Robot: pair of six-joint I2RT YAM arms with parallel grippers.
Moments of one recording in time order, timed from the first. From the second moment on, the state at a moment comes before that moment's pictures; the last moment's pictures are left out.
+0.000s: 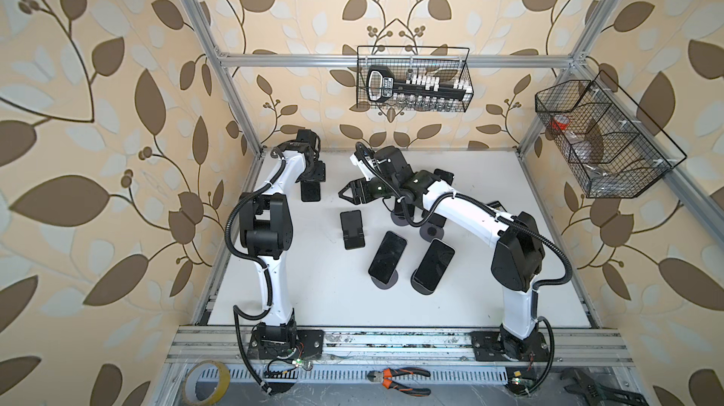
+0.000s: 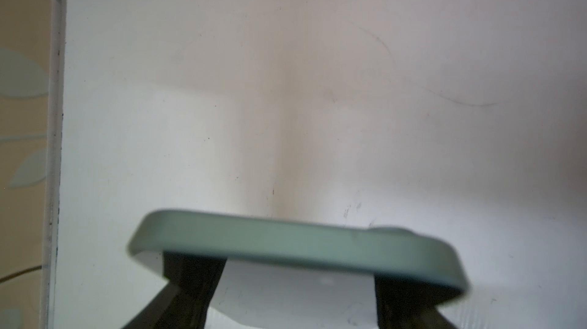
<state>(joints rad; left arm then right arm) -0.04 2.11 1.90 -0.92 -0.10 -0.13 0.74 1.98 1.78 -0.39 -0.37 0.40</state>
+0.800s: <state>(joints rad) 0.03 2.44 2.38 -1.25 -0.09 -0.03 0.74 1.98 1.76 -0.40 -0.39 0.40</state>
